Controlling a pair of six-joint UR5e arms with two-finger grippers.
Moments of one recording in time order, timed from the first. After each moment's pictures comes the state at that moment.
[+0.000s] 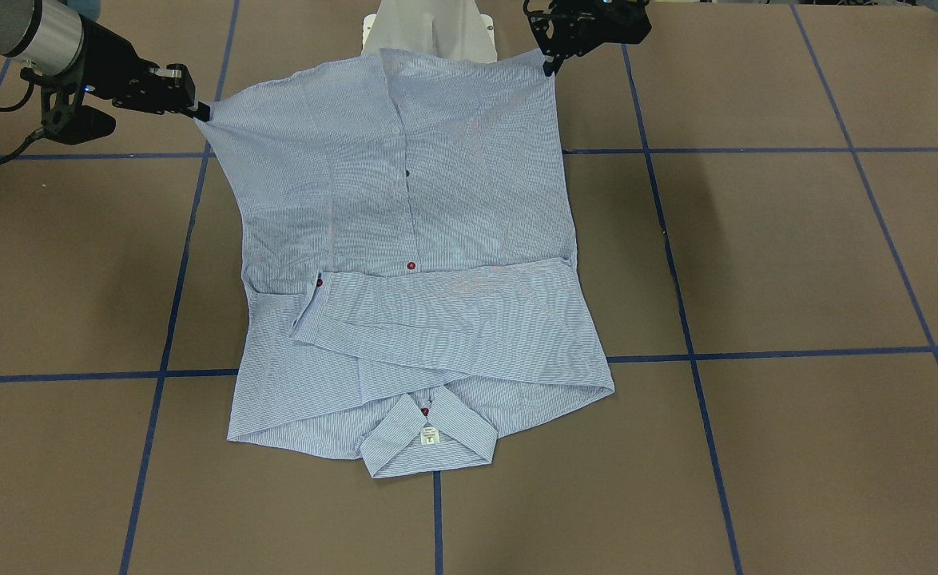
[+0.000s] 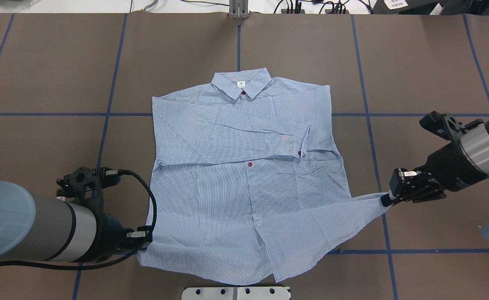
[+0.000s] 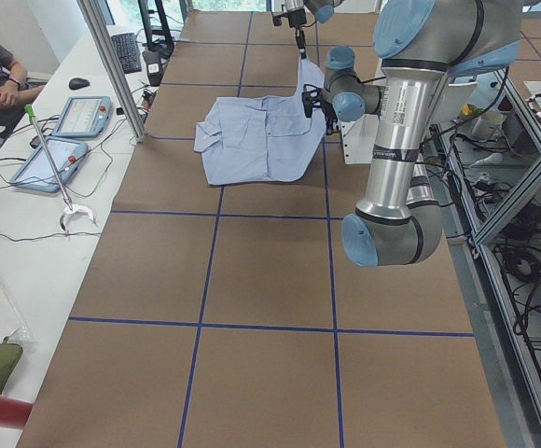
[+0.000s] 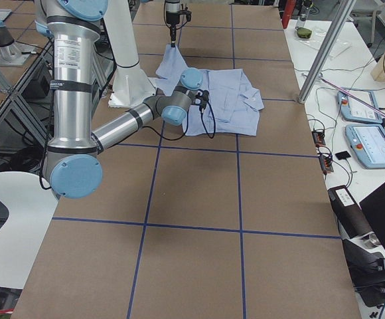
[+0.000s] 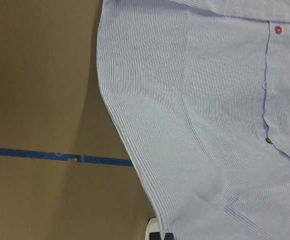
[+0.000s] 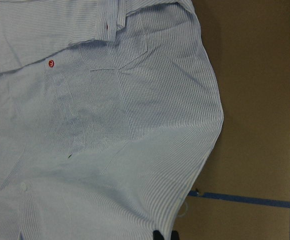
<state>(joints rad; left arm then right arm) -0.34 -1.81 -2.38 -1.51 -1.85 -1.55 0.82 -1.62 2.09 -1.02 2.55 1.34</state>
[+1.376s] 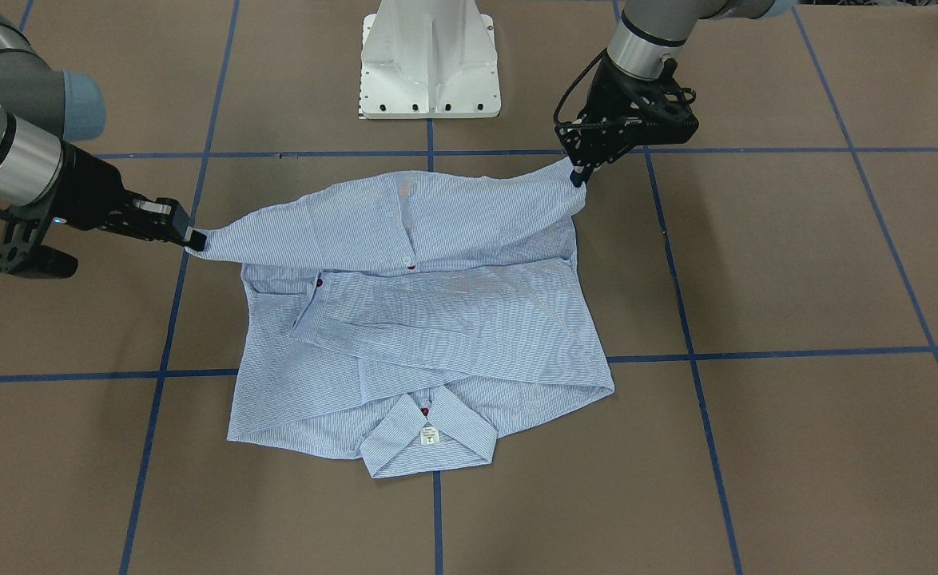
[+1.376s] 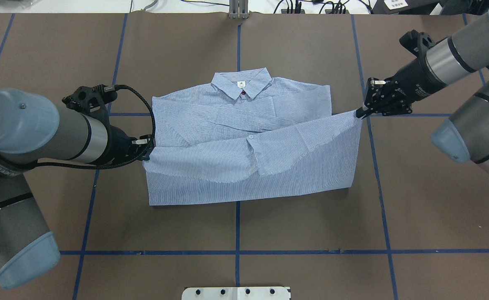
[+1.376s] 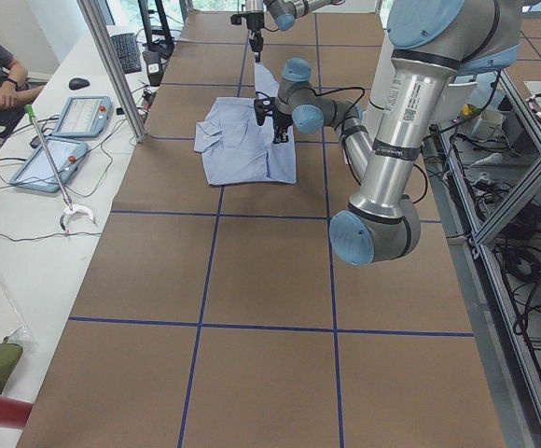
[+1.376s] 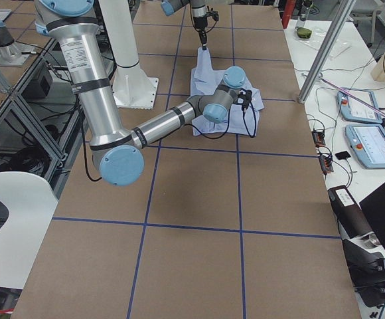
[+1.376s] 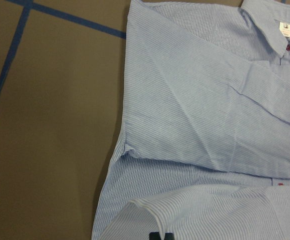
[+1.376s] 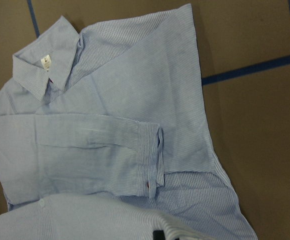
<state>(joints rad) -0.61 -1.92 -2.10 -1.67 -1.85 -1.47 1.01 -1.24 1.70 -1.03 2.54 1.34</state>
